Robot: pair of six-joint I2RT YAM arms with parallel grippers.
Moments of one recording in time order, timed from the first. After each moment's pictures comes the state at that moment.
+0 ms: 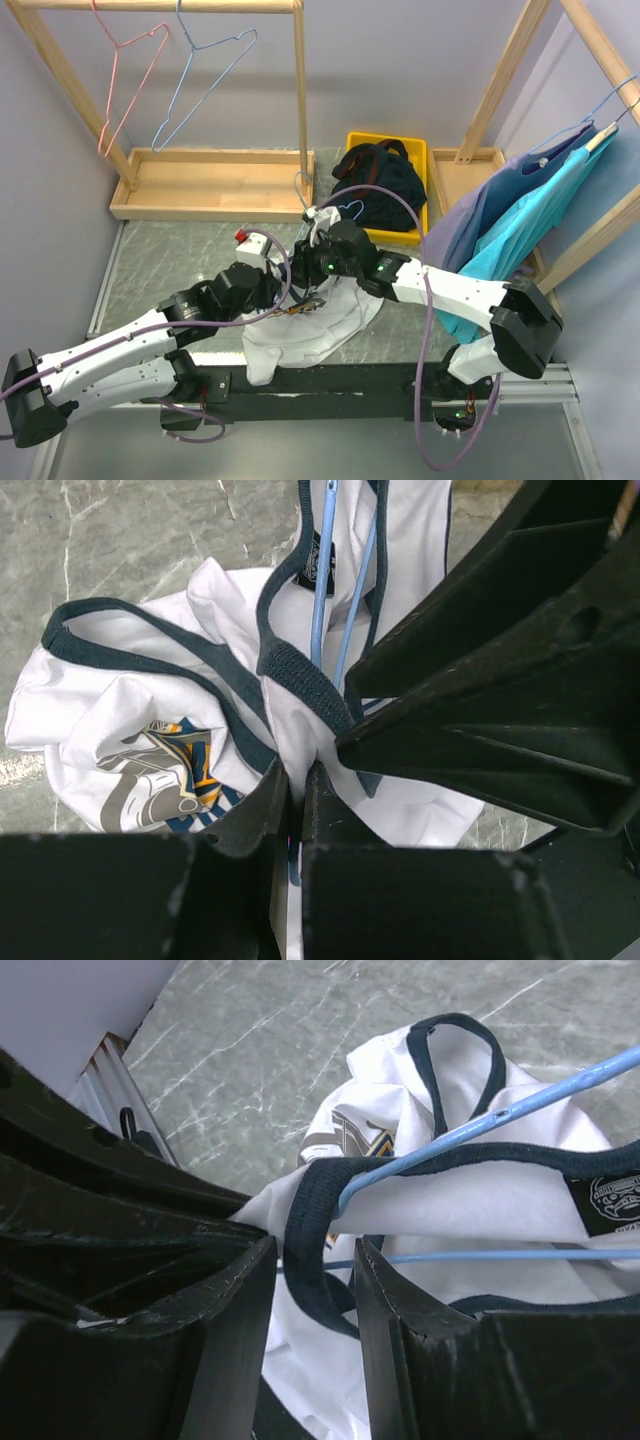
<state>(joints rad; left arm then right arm) -0.97 0.85 0.63 -0.33 -0.38 -0.57 0.90 1.42 0.91 0.06 -0.26 0.49</state>
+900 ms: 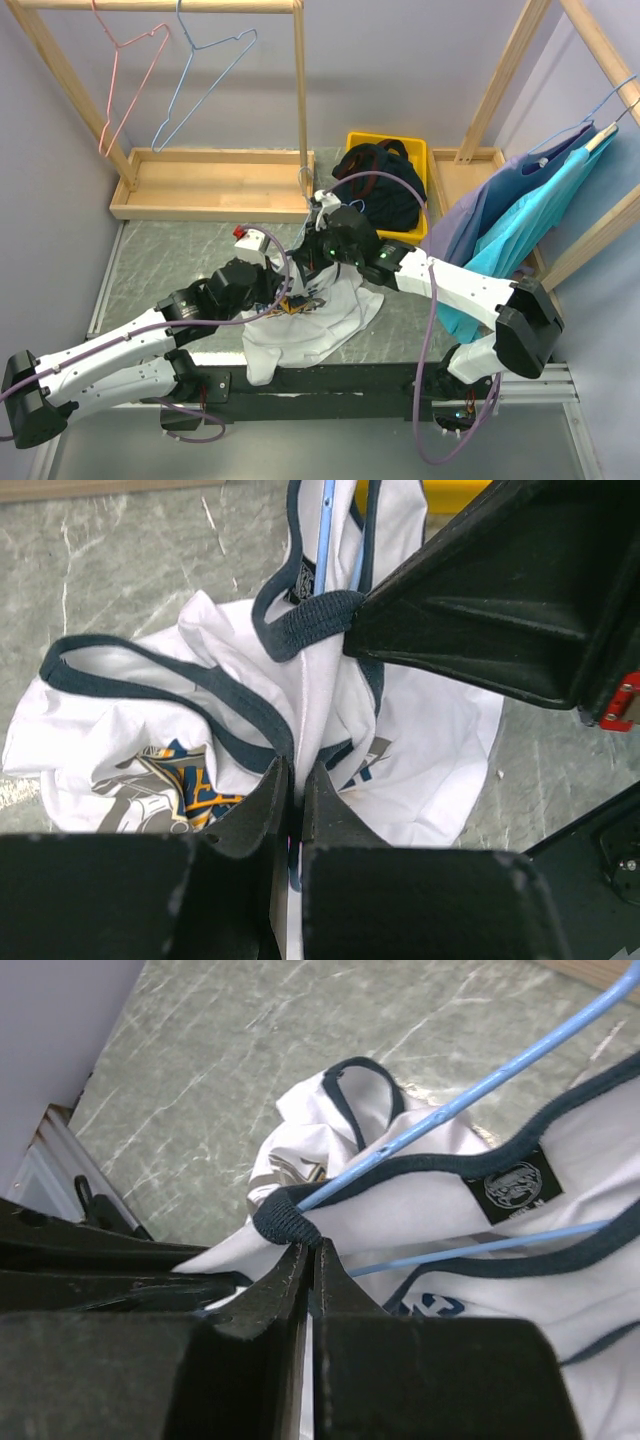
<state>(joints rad) -0.97 0.84 0.64 -0.30 -0.38 -0.56 0.86 1.43 1.02 -0.08 -0.11 0.51</state>
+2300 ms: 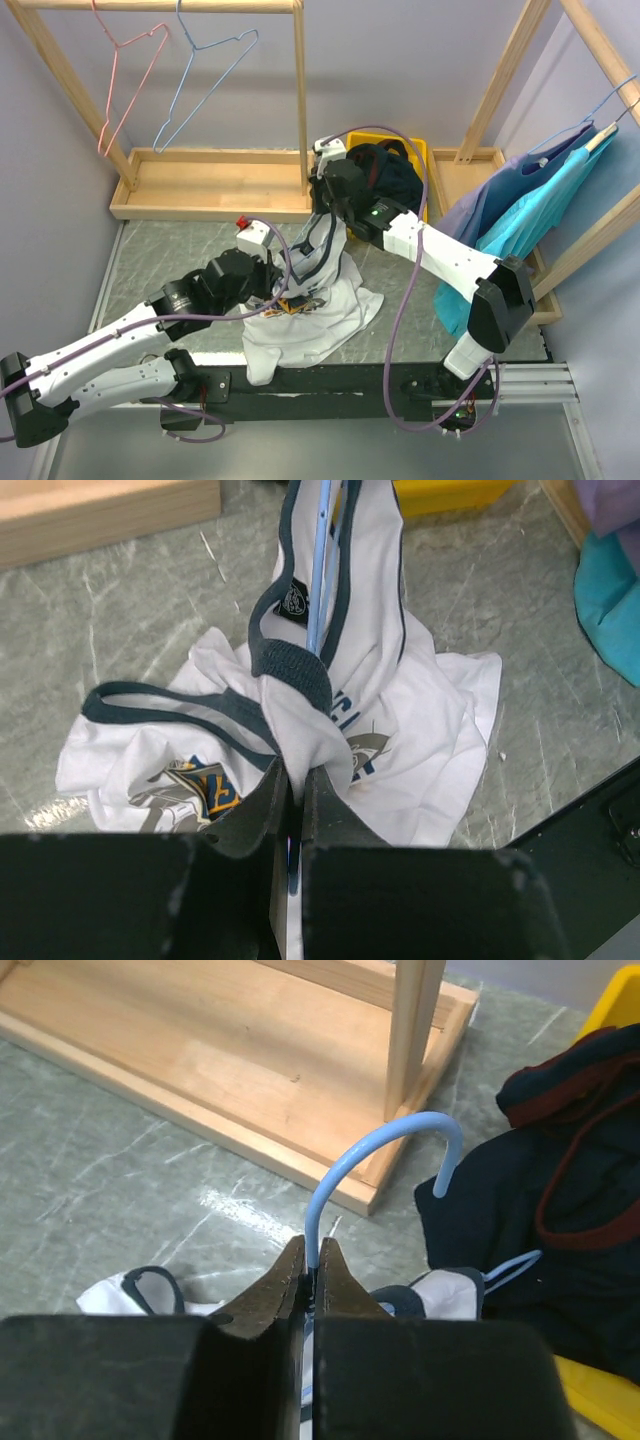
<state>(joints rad) -0.97 0.86 0.78 -0.42 -0.35 -0.44 0.75 1.61 1.38 -0.17 0.23 0.21</state>
